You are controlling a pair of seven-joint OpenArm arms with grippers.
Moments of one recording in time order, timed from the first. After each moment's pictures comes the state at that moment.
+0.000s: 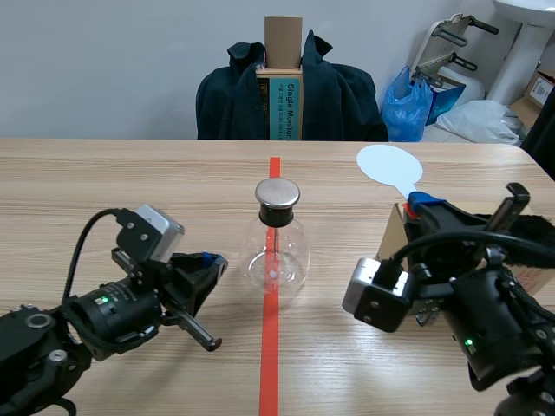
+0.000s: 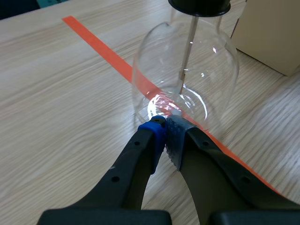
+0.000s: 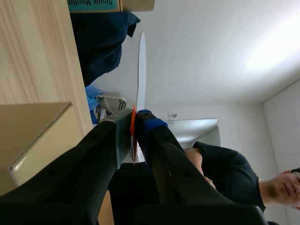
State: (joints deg) left arm 4.3 -23.1 26.6 70.8 -9.3 -17.8 -20.0; right arm -27.1 9.2 -3.2 92.9 -80.0 -26.7 12.4
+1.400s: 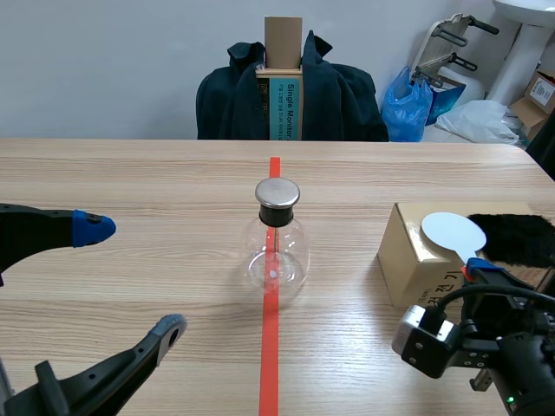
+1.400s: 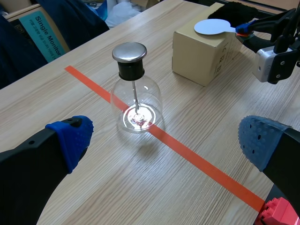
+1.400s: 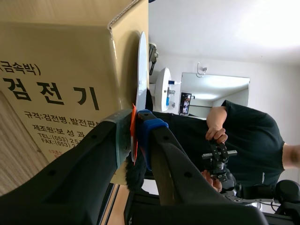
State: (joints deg) left arm 47.8 -33.3 -4.0 120.9 -9.2 -29.2 -11.8; right arm -29.5 9.7 1.1 83.6 -79.8 -27.7 3.5
